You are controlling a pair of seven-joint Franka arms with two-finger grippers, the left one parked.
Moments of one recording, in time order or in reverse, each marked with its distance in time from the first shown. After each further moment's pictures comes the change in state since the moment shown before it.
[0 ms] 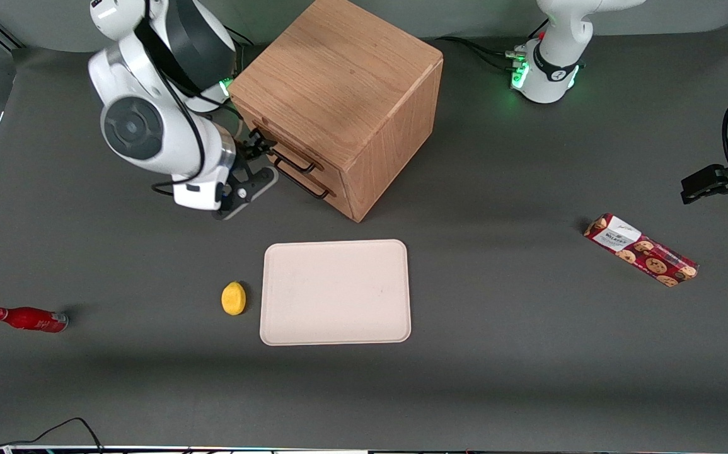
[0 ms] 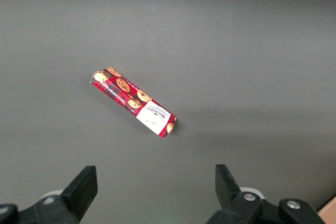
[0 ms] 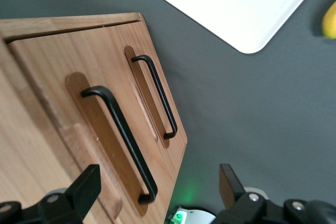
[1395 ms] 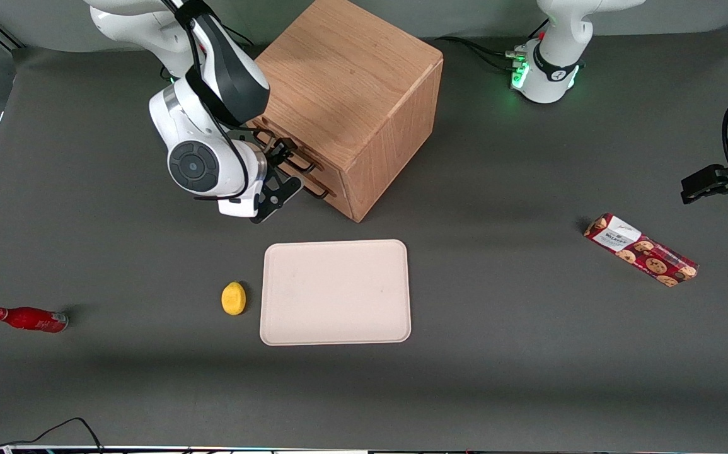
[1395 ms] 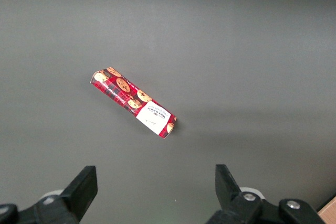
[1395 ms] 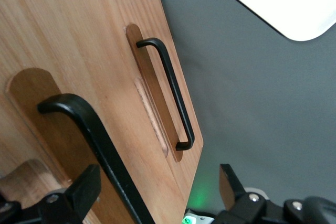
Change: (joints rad) arm 0.002 0.012 0.048 -0.185 0.044 0.110 -0.049
